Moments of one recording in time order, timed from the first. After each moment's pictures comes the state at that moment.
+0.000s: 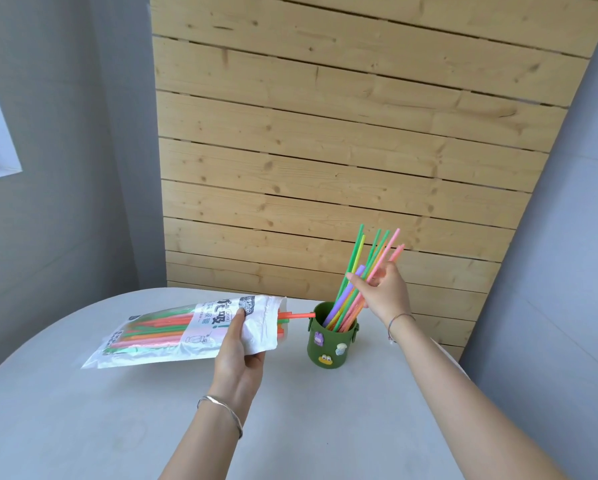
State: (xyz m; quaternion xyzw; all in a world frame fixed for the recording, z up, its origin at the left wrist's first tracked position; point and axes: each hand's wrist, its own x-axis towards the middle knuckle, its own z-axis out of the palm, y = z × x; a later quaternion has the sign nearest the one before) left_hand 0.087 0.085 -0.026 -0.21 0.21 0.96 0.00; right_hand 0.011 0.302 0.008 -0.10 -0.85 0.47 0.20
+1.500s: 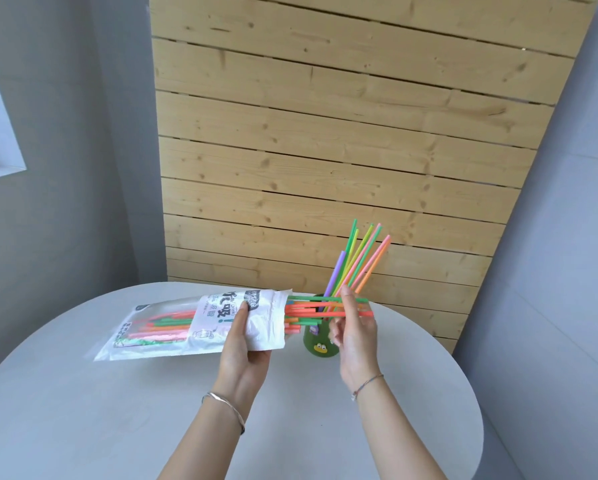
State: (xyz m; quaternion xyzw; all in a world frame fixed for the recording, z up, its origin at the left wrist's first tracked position) left_hand 0.104 0.093 -0.026 -0.15 0.22 0.96 0.02; right_hand 0.100 0.234 -0.011 -0.10 -0.56 0.81 0.16
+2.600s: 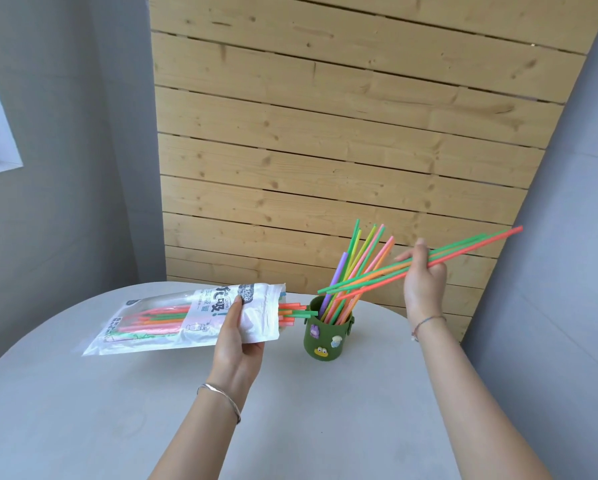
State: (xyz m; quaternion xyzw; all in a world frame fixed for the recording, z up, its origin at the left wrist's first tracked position) left_hand 0.090 0.089 -0.018 -0.18 0.22 0.96 0.01; right_hand 0.050 0.318 0.048 -0.10 -0.68 0.62 0.38
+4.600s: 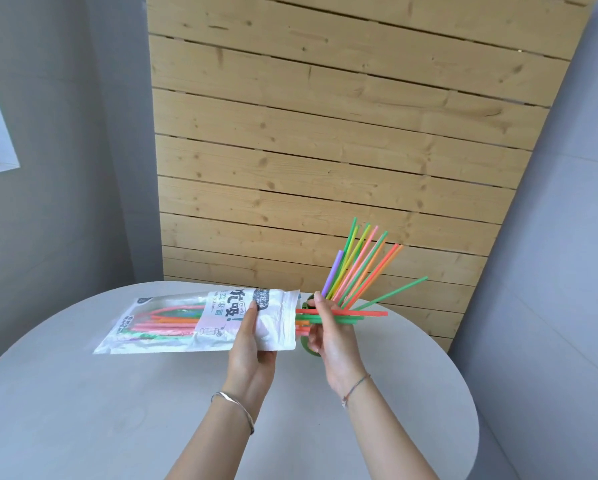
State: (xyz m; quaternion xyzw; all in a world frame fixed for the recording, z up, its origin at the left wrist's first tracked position) left_hand 0.101 0.107 -0.030 -0.16 0.25 0.96 0.02; right_hand 0.104 0.216 -0.017 -0.09 -0.60 0.79 0.07
